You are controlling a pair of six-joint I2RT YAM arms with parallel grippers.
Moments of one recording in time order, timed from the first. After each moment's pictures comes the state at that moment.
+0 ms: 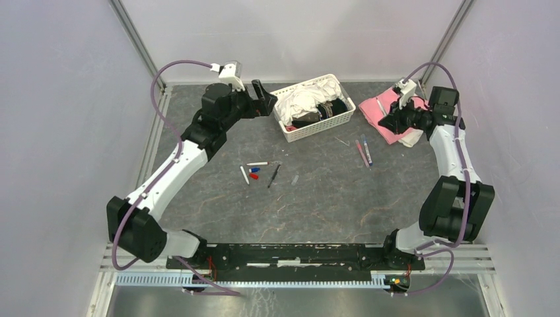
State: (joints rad) left arm -0.45 1.35 1.22 -0.05 0.04 -0.43; right arm -0.26 1.51 1.25 -0.52 -0.82 -0.61
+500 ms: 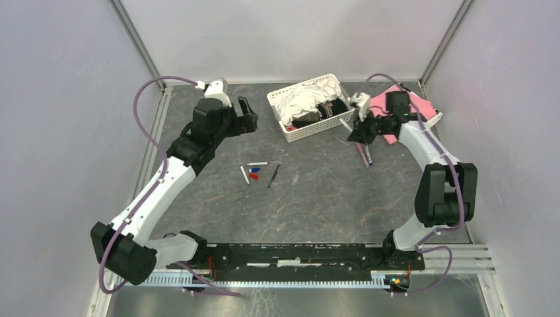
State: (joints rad) left arm -0.45 1.21 1.15 -0.33 -0.15 -0.43; right arm -0.02 1.62 1.24 -0.56 -0.77 -0.68
